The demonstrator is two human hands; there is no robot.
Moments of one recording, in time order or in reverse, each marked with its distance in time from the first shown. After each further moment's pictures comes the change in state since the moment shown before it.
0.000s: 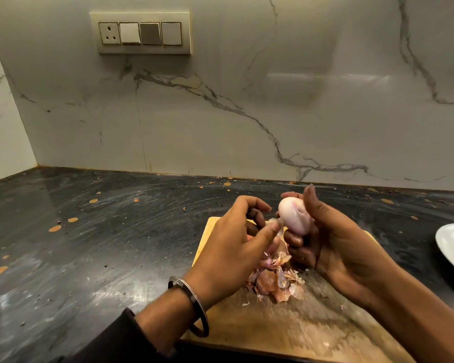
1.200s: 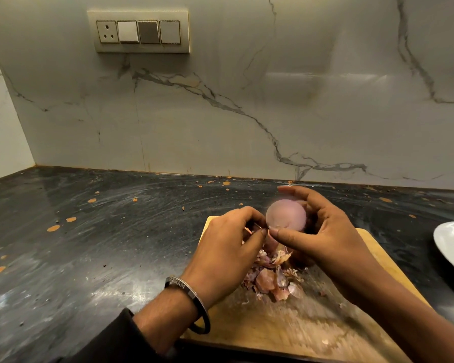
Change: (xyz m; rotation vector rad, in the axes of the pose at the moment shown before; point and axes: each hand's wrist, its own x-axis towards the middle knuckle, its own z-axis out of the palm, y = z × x) left_hand 0.000 -0.002 -0.004 0.376 0.056 0.024; right_hand -0.001 0.011 -0.004 -0.574 0.100 -0.297
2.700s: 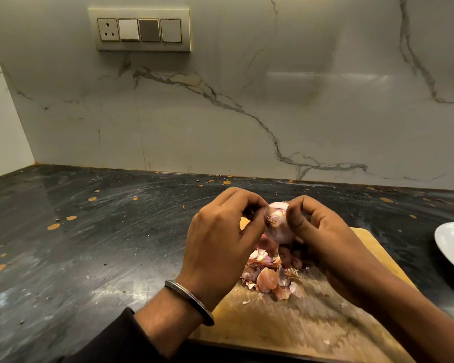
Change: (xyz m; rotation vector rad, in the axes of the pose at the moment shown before) left_hand 0.001 0.006 -0.005 0.078 0.345 0.287; right_hand 0.000 -0.002 0.001 0.120 -0.157 0.101
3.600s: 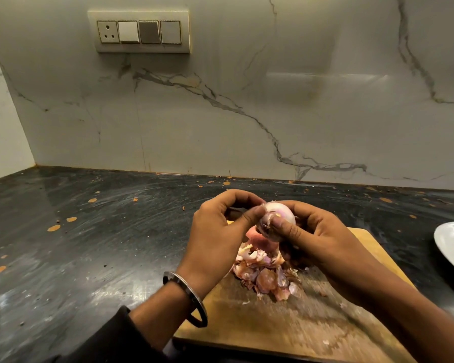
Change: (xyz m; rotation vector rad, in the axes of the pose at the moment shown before) left_hand 0.003 -0.007 0.000 -0.460 -0.117 -0.393; right_hand -0.001 -0.002 -0.001 -0.001 -0.056 -0.025
